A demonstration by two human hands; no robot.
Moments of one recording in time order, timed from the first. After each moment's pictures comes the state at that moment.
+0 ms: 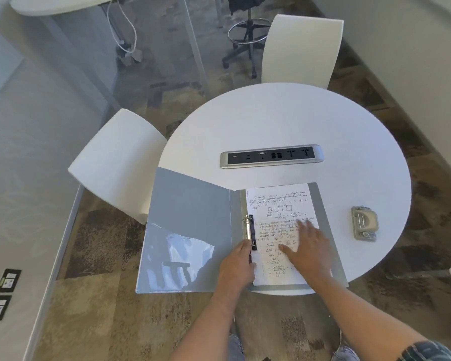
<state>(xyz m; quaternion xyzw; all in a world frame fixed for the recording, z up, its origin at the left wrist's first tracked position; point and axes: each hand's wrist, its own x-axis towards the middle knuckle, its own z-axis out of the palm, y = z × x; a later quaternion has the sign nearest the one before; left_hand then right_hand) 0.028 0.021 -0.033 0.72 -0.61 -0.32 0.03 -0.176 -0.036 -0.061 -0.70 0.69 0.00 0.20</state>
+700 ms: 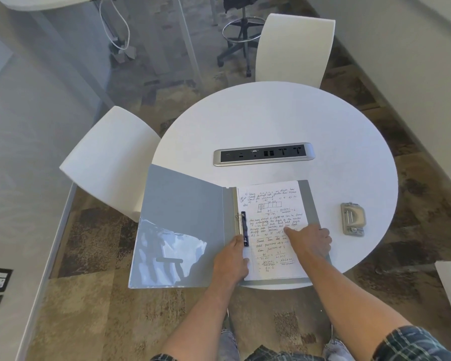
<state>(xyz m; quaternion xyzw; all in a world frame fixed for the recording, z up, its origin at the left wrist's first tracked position) 0.022 0.018 -0.031 0.72 -0.62 -0.31 0.00 -0.175 -0.065 -0.040 -0.40 0.86 -0.05 0.33</state>
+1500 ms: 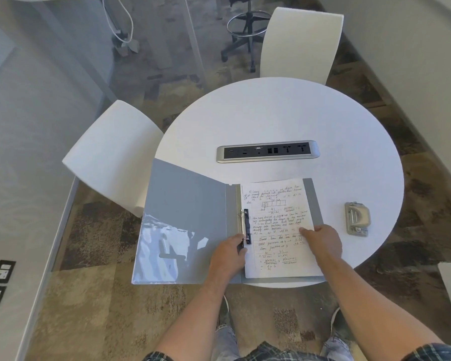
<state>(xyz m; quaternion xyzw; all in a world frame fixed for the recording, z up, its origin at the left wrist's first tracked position) 0.039 0.018 -0.042 0.74 -0.55 -0.37 0.10 -0.206 -0.058 -0.037 -0.40 0.80 -0.16 0.41</state>
